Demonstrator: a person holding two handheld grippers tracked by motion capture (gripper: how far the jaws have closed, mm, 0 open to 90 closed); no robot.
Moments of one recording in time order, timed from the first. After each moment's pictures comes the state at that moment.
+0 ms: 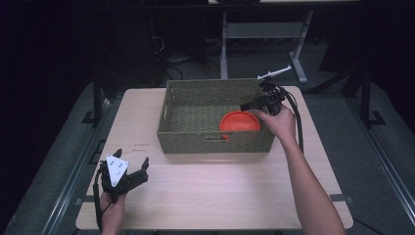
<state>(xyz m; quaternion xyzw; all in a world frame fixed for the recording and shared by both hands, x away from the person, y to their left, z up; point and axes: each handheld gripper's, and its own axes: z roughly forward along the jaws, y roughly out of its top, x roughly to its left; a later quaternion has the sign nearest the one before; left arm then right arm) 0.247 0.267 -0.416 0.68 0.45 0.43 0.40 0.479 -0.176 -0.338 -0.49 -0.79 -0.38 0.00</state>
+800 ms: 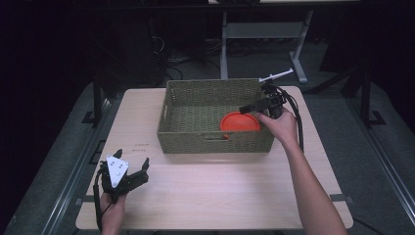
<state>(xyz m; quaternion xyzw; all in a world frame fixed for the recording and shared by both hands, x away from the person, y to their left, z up) 0.246 0.266 -0.416 0.68 0.44 0.43 0.40 0.470 -0.179 -0.341 -0.48 -0.78 -0.40 0.02</state>
